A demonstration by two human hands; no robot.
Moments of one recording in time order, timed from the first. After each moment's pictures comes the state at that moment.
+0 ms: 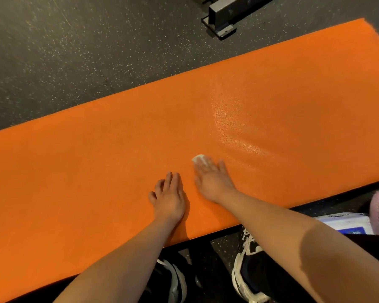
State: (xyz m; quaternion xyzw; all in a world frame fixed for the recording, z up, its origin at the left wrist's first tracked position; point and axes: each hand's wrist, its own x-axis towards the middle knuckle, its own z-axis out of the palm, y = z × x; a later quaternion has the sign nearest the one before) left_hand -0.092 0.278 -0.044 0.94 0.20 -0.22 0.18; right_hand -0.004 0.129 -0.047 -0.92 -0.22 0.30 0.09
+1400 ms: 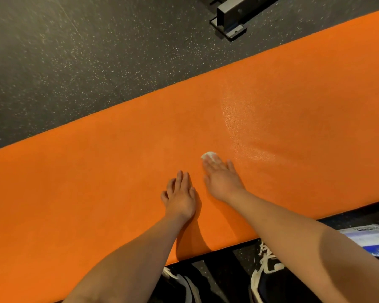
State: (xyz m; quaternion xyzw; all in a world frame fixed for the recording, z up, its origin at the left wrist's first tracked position) left_hand -0.056 0.293 -0.059 0.93 0.19 -0.28 0.18; right_hand 0.026 0.143 -0.065 -0.93 -0.19 0.29 0.12
